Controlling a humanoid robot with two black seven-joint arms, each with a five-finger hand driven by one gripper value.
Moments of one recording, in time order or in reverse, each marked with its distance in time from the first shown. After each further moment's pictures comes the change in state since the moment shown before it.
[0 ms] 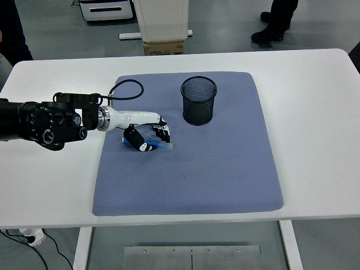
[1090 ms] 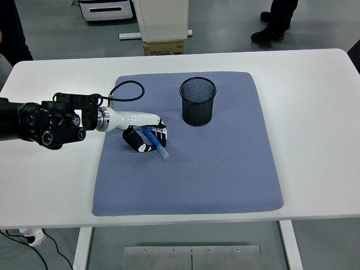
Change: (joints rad) left arm 0.003 0.003 -0.003 0.013 0.039 0.003 -0.017; right arm 0.000 0.000 0.000 0.000 0.000 0.000 0.000
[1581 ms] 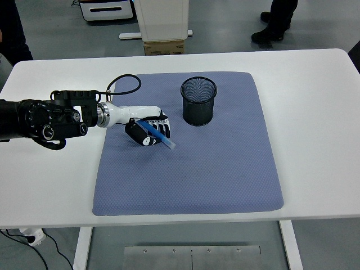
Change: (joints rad) left arm -0.002 0.007 -0.037 0.000 -0.111 -0.007 -0.001; right arm 0.000 0.000 0.000 0.000 0.000 0.000 0.000
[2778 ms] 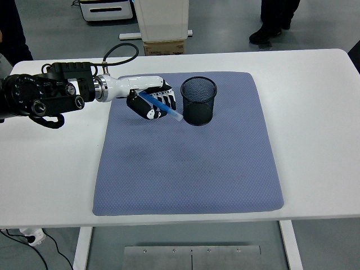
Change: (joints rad) left arm -0.090 0.043 -0.071 0.000 -0.036 -0.058 0.000; right arm 0.000 0.000 0.000 0.000 0.000 0.000 0.000
